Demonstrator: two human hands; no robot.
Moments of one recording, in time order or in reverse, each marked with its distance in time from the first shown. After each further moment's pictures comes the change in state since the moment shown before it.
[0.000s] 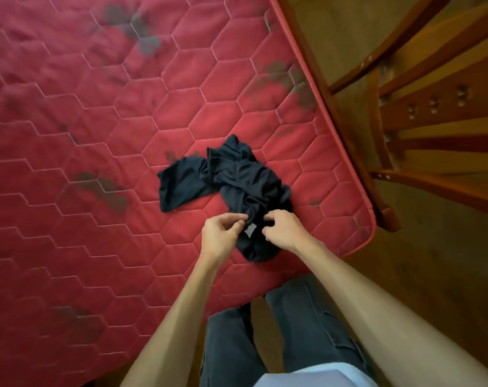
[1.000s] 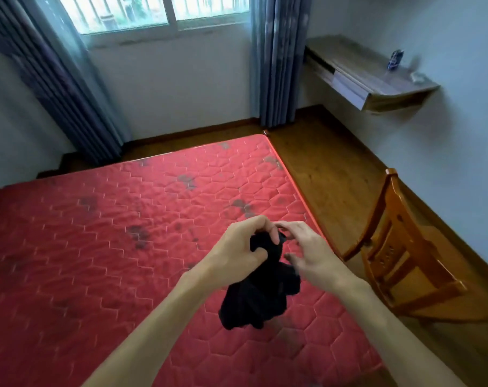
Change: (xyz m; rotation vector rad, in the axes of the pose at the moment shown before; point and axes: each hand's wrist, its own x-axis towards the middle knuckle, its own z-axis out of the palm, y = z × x) left_hand -0.411 0.163 -0.244 0.154 0.002 0.980; right_hand -0.422 -0.140 -0.005 -0.211 0.603 -1.109
